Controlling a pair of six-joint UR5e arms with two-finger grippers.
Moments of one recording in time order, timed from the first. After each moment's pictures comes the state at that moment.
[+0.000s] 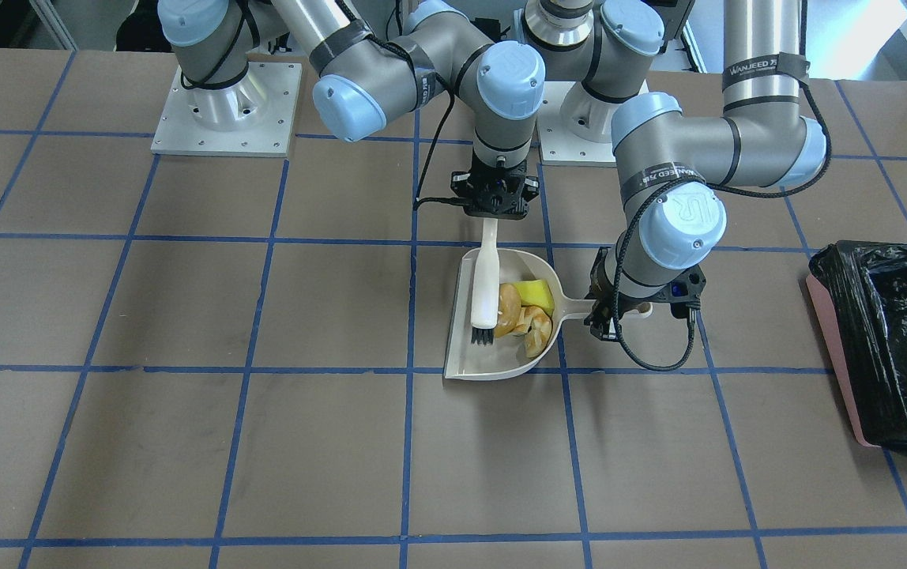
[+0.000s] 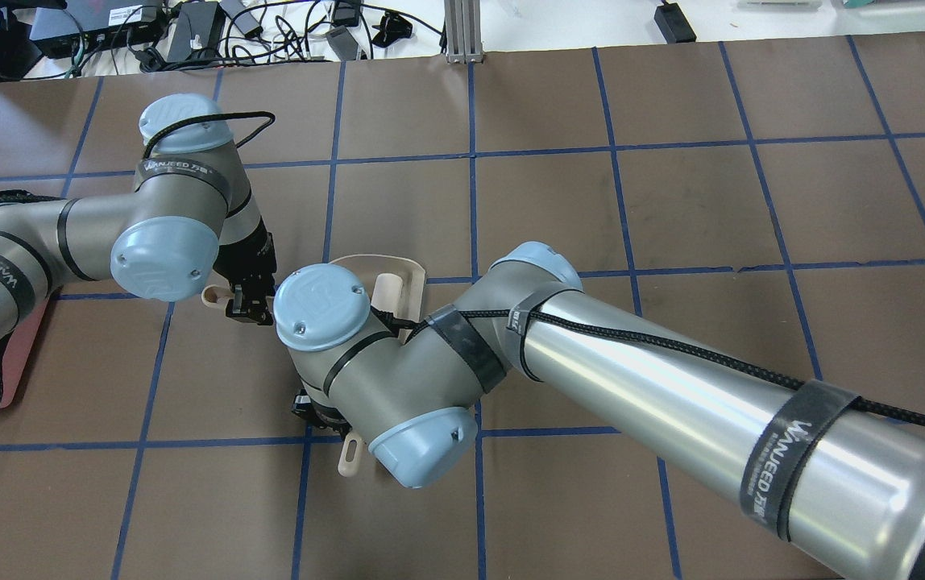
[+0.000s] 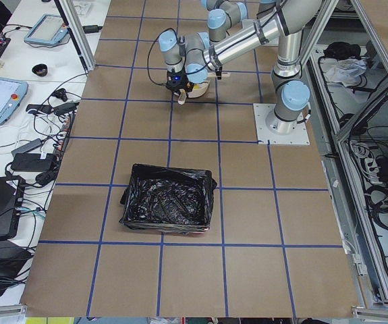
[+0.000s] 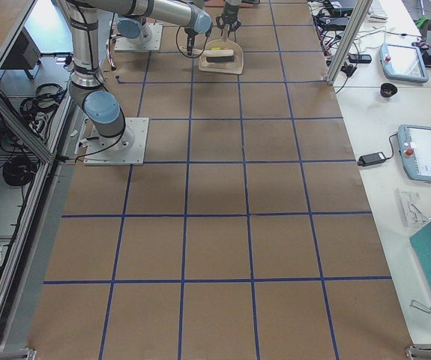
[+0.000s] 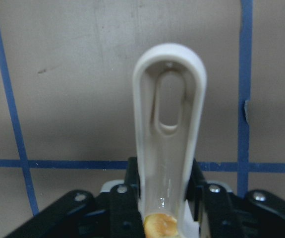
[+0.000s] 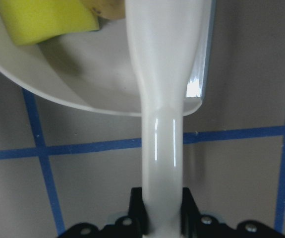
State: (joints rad) left arm -1.52 -1.83 -1.90 -1.17 1.58 -1.42; right arm 2.29 -1.24 1.78 -2.01 -1.46 0.79
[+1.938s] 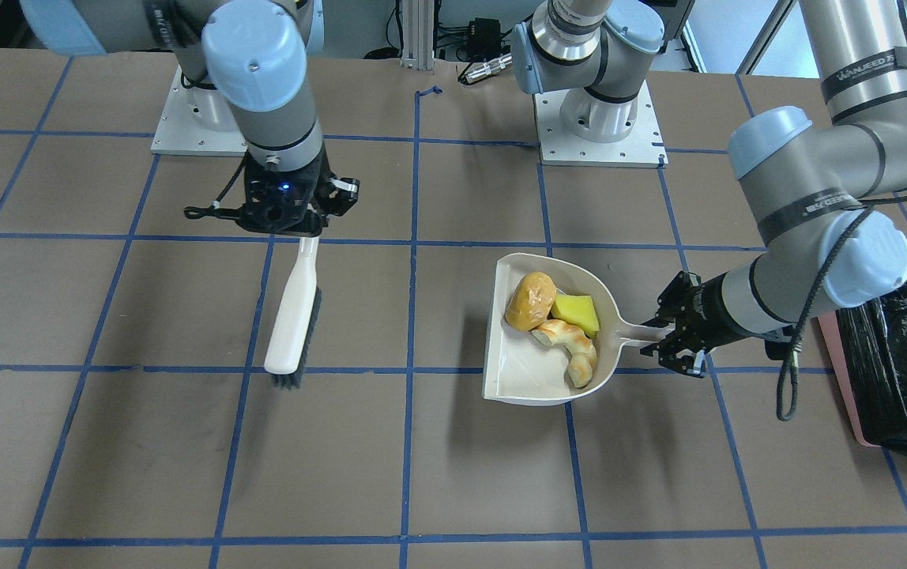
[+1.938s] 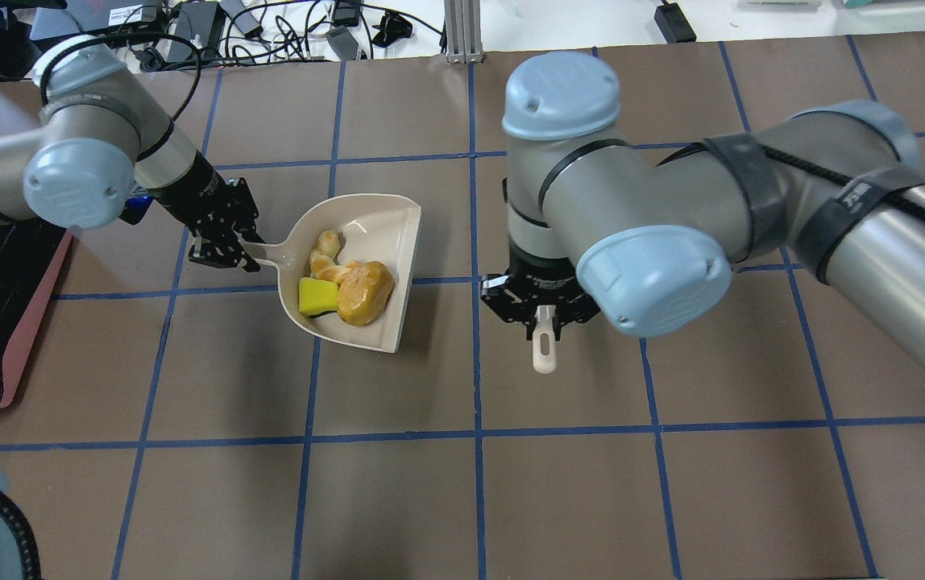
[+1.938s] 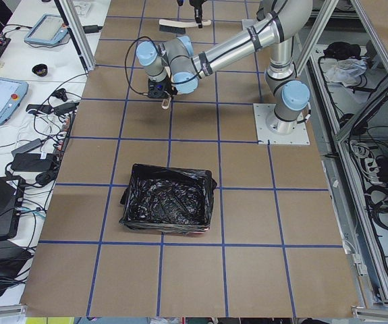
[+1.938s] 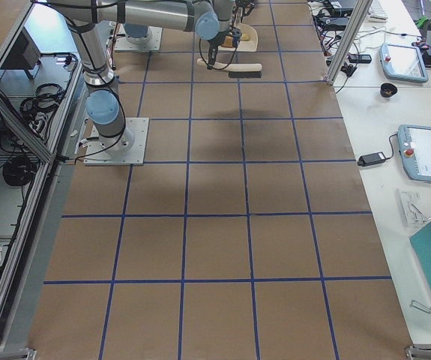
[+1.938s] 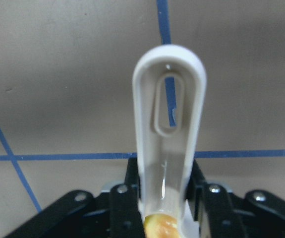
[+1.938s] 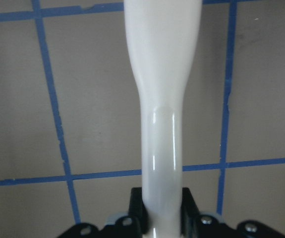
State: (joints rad) left arm -1.31 -1.90 -1.64 -1.40 1.41 -1.18; right arm 1.74 -1.51 1.78 -1.66 -1.54 0.24
